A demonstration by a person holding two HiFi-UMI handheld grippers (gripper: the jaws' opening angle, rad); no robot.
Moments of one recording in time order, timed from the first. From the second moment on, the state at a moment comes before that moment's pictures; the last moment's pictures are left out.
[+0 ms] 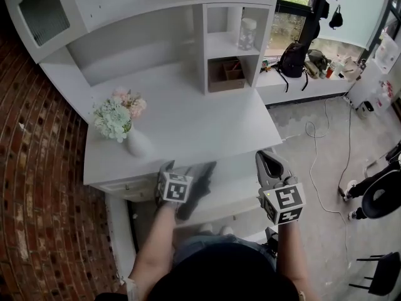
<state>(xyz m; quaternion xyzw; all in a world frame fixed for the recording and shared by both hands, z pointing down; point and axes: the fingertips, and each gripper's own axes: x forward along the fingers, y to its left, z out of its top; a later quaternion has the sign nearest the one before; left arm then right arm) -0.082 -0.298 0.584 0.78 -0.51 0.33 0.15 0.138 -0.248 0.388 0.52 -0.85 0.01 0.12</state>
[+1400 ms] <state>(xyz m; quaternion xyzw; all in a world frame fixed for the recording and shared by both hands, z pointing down) -0.047 -0.328 0.323 0.83 -0.54 0.10 -0.08 0.157 -0.267 0.296 0.53 -0.84 -0.07 0.07</state>
